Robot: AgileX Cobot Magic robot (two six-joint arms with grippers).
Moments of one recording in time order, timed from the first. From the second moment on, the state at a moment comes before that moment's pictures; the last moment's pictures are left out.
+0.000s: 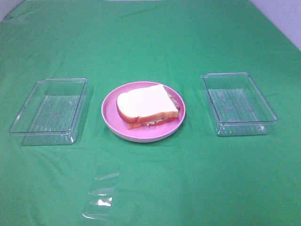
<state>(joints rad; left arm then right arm) 0.04 0.00 -0.56 -0.03 1.19 0.04 -0.01 0.00 -0.45 -0.03 1.10 0.02</state>
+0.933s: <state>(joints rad) 0.04 -0.01 -0.52 -0.10 1.10 0.05 -0.01 0.00 -0.45 -0.03 1.10 0.02</state>
